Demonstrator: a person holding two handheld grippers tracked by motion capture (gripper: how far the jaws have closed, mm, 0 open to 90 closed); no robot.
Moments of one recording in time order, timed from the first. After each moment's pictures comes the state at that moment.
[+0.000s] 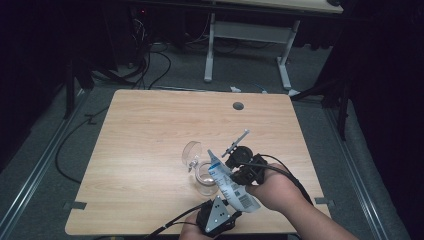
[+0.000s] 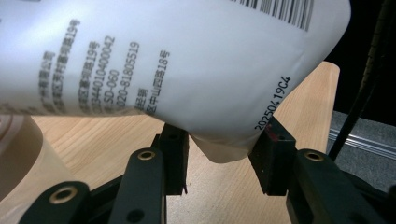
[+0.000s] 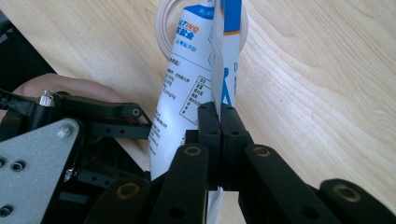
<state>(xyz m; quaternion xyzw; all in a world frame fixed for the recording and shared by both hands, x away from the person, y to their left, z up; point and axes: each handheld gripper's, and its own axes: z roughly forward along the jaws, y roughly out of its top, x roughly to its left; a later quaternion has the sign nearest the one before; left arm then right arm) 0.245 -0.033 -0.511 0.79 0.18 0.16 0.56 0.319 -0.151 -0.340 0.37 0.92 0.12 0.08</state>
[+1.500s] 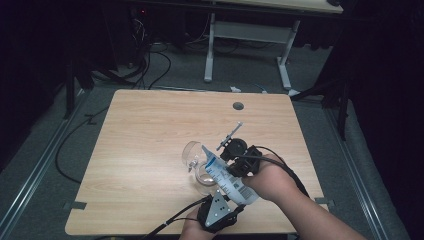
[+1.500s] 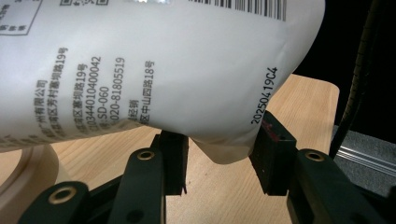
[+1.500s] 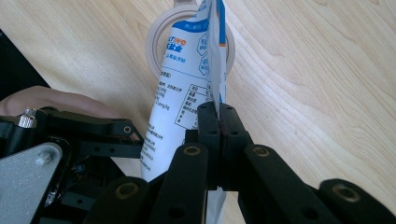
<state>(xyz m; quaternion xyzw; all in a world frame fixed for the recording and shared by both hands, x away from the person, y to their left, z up) 0.252 -0.035 -0.497 0.78 0.20 0.15 0.57 0.334 -0.141 -0.333 0.35 0.92 0.12 0.09</state>
